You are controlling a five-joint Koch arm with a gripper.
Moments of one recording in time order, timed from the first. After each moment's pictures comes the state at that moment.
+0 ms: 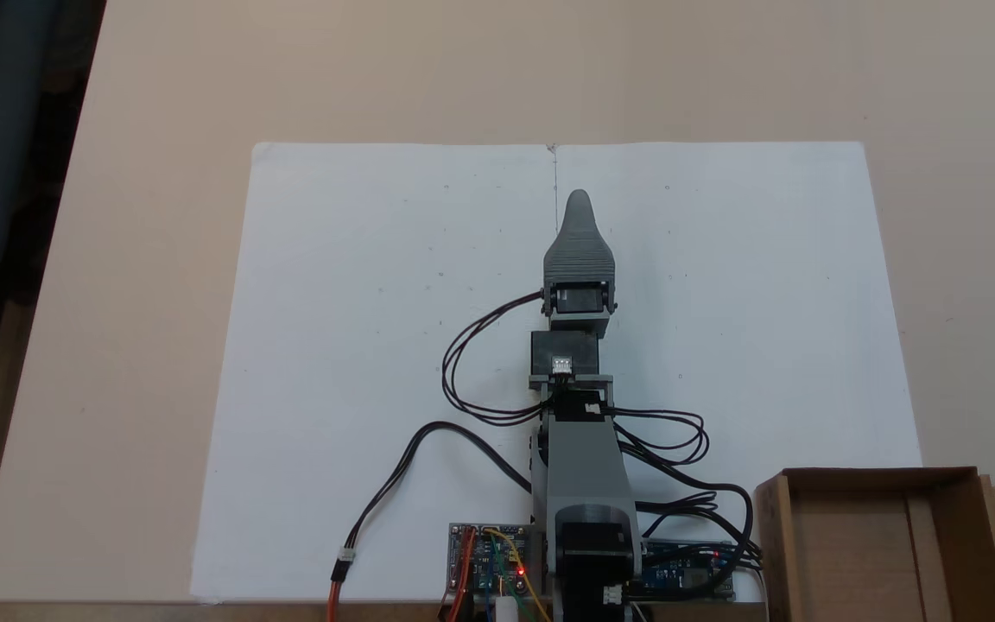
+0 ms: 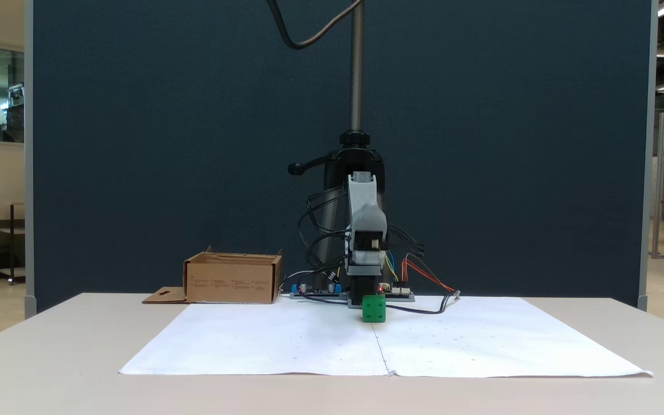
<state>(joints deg) -0.6 129.3 173.8 -75.4 -0.4</state>
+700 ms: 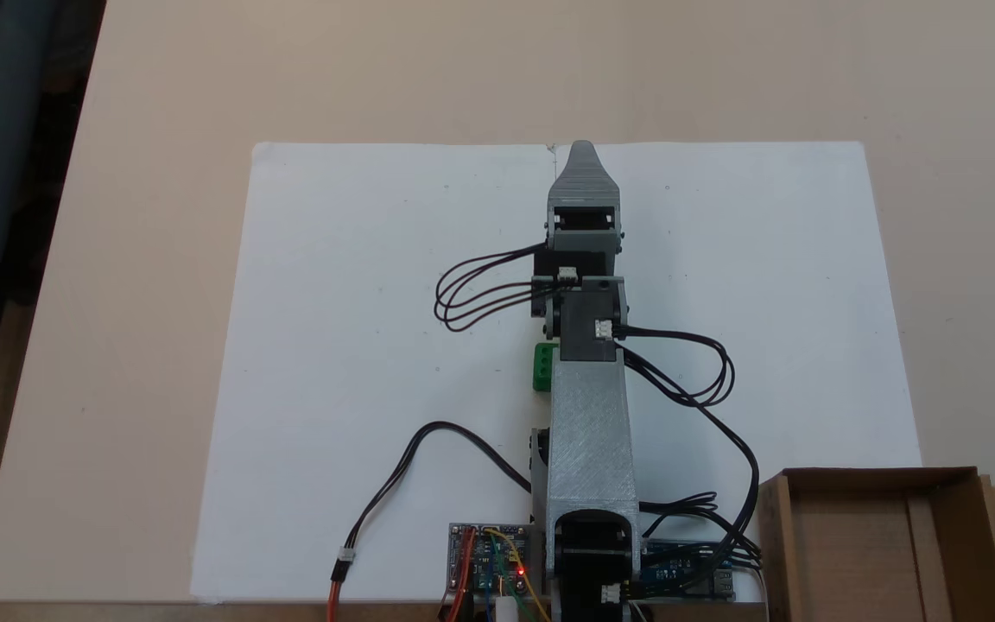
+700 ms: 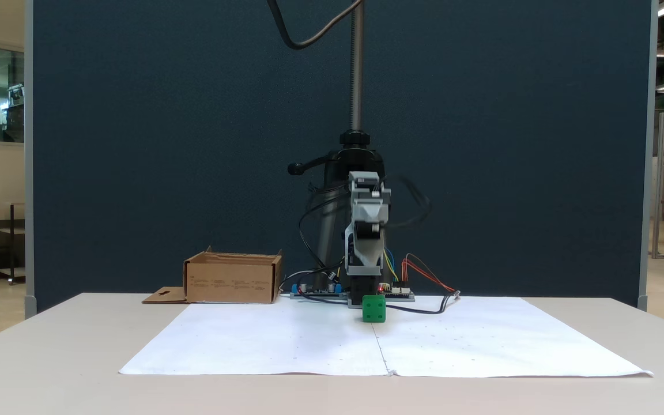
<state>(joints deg) 0.0 129.3 131.0 2.6 -0.4</state>
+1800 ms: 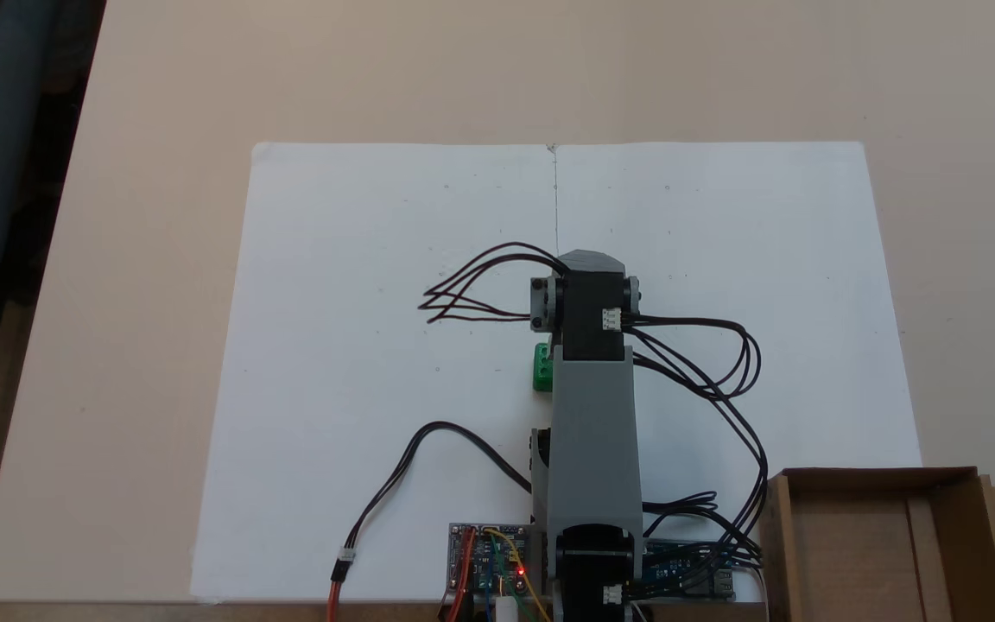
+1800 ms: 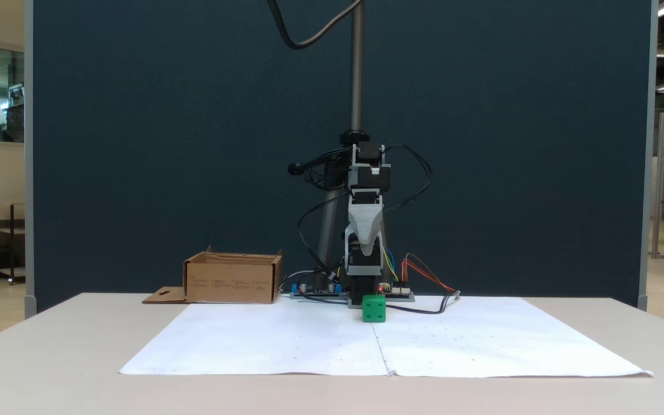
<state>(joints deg) -0.9 129.3 111.3 66.1 7.4</state>
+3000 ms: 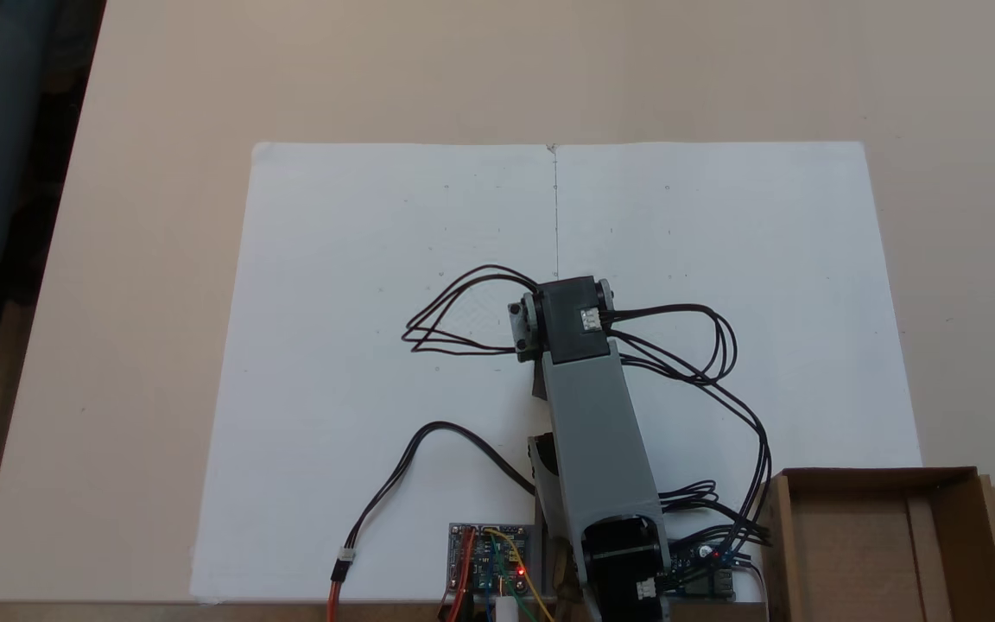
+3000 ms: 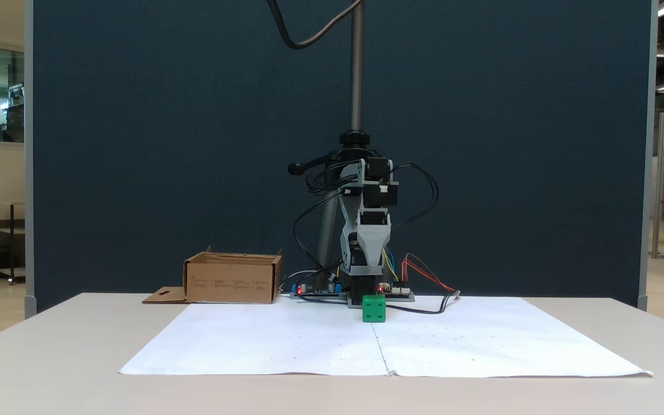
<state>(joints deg) -11.5 129.2 122.3 65.7 12.6</state>
